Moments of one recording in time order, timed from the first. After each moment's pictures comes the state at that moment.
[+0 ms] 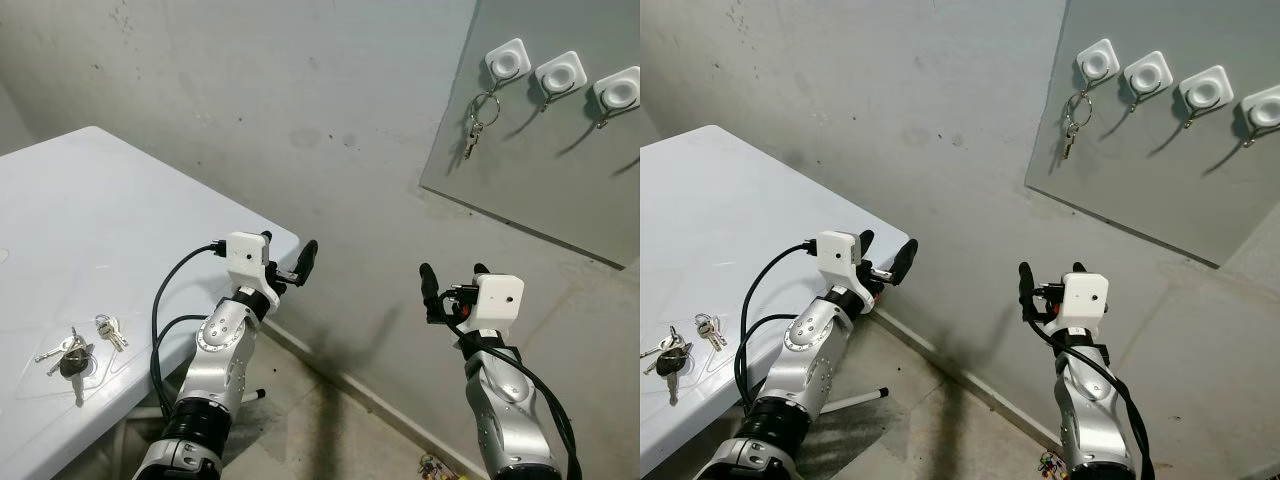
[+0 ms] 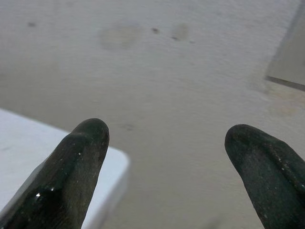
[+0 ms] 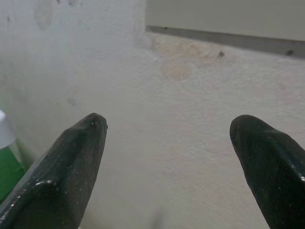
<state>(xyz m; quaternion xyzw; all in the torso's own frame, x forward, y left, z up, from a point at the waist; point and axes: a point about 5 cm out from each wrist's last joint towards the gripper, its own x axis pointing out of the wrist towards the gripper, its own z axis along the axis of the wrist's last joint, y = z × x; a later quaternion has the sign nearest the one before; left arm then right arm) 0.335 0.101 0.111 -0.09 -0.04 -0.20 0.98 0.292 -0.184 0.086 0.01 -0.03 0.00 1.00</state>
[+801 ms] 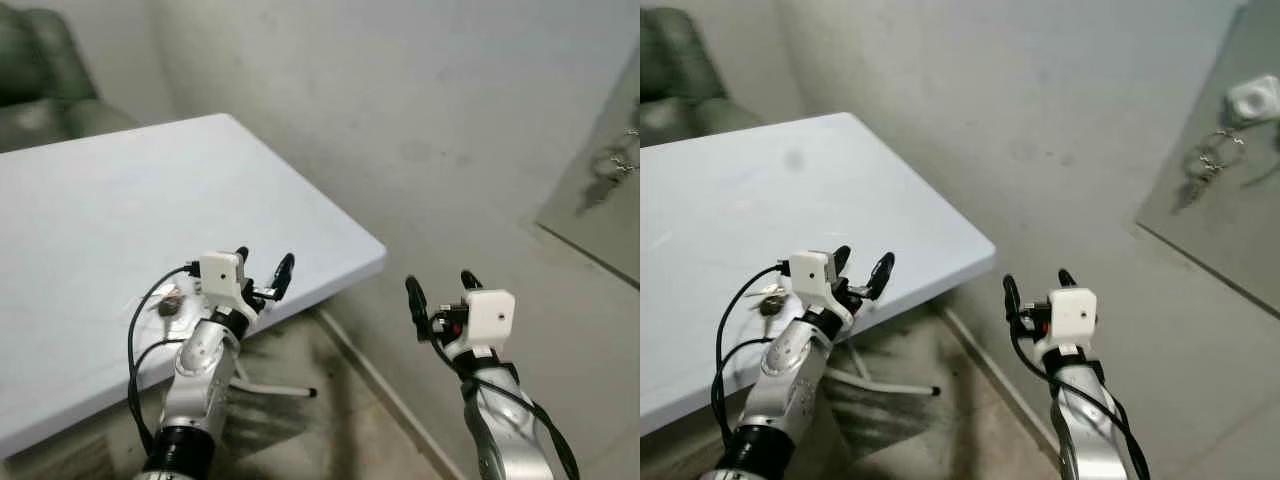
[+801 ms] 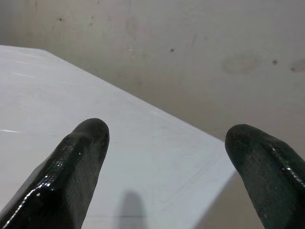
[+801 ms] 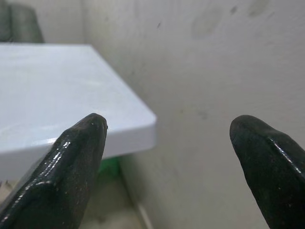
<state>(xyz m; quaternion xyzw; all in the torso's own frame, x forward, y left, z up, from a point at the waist) 0.315 0.110 0.101 -0.11 -0.05 -0.19 0.97 0.265 -0.169 0.085 -0.01 -0.04 0.05 1.00</state>
